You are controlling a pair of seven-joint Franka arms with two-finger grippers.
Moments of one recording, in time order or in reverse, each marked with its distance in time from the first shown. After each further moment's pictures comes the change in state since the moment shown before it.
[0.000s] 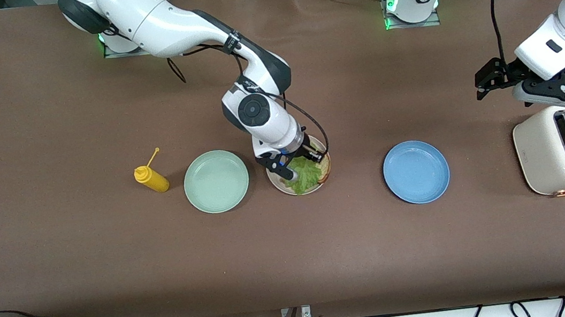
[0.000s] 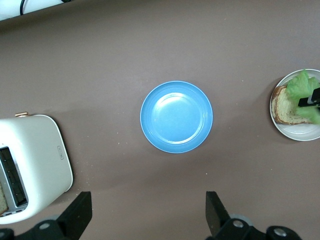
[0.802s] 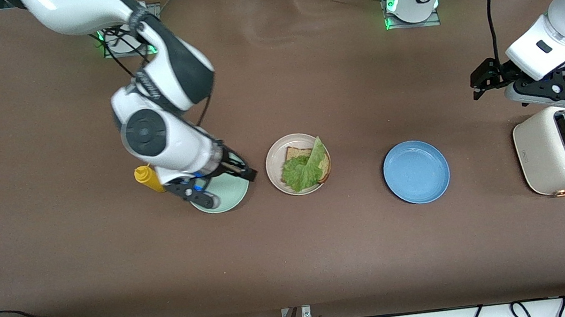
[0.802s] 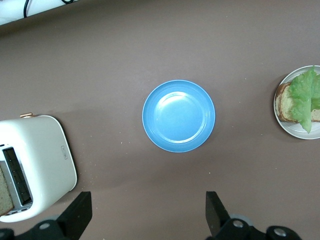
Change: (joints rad) left arm -0.002 0.000 -0.020 0.000 0.032 -0.001 -0.009; right arm -0.280 -0.290 -0.006 0.019 0.001 -0.570 -0.411
